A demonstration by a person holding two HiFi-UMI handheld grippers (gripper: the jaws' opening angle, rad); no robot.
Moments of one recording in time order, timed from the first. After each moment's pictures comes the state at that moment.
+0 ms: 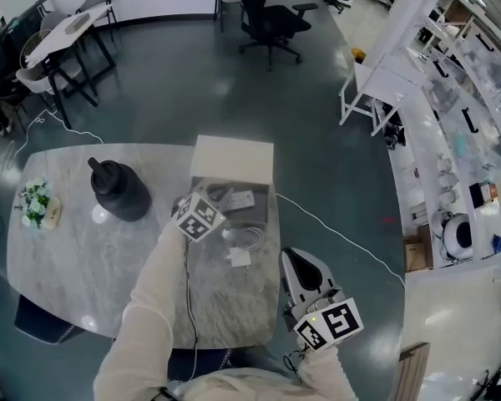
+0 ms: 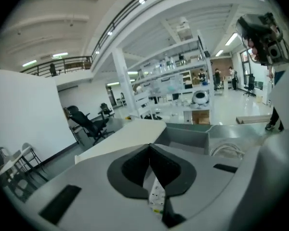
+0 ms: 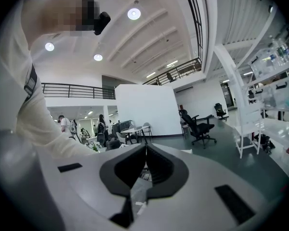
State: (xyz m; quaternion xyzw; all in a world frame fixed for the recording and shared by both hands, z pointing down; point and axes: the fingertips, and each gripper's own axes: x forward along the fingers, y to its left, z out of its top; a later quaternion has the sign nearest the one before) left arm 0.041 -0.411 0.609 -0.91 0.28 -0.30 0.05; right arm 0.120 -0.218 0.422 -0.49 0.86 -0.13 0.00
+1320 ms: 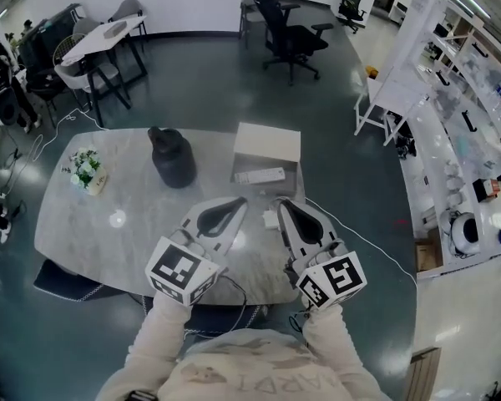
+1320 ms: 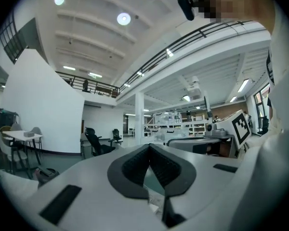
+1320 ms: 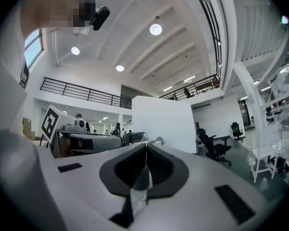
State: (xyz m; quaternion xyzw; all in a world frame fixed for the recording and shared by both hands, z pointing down) left arm -0.057 -0.117 0.312 -0.93 0.36 -0.03 0.01; right arm 0.011 -0.119 0.320 -0.44 0.90 -0.02 0.05
